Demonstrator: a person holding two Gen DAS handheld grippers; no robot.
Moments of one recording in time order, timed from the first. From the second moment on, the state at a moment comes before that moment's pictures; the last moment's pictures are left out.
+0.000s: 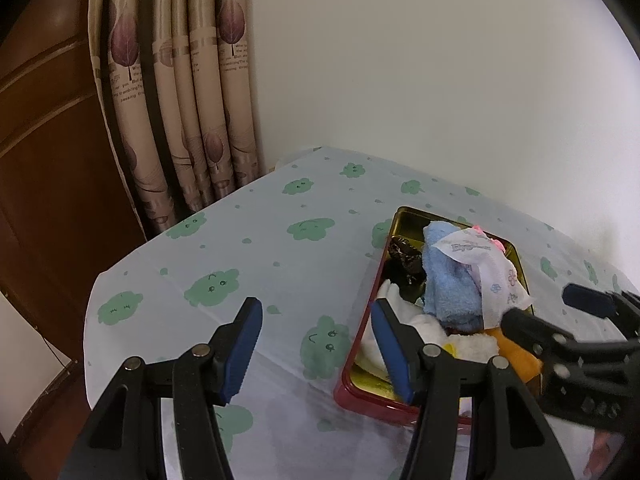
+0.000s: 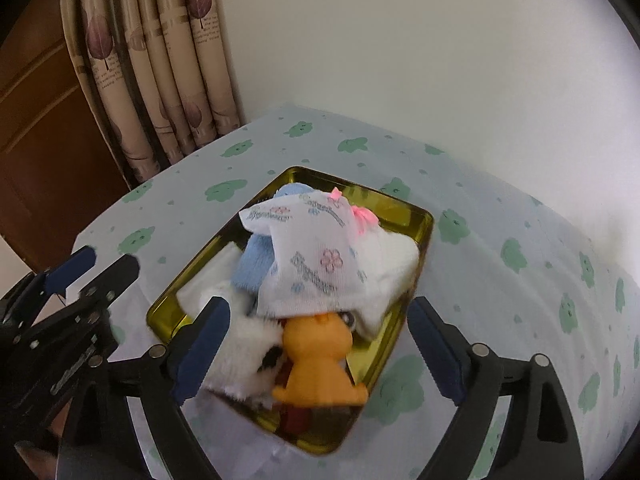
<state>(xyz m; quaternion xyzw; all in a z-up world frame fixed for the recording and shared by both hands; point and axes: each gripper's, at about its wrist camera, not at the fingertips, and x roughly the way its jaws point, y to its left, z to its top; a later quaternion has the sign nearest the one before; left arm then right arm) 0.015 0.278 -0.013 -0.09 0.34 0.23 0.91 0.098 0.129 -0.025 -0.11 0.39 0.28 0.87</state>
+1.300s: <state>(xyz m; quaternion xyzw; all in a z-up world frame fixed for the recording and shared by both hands) 0.018 0.231 0.007 -0.03 0.36 0.18 0.91 0.049 0.084 -0.055 -0.09 0.40 0.23 0.88</state>
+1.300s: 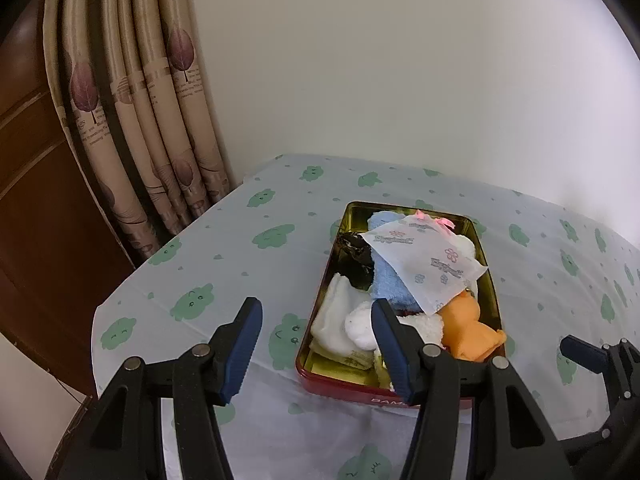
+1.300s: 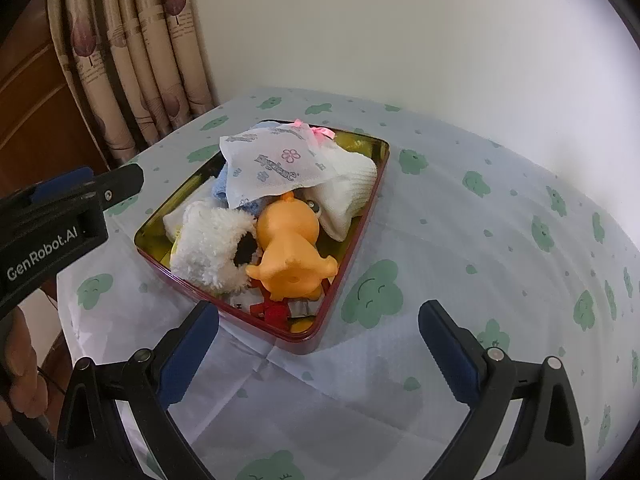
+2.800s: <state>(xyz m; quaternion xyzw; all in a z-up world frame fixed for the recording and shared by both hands) 0.018 0.233 0.013 -0.04 0.36 0.20 0.91 0.042 0.105 -0.049 -0.12 0.40 0.26 0.87</state>
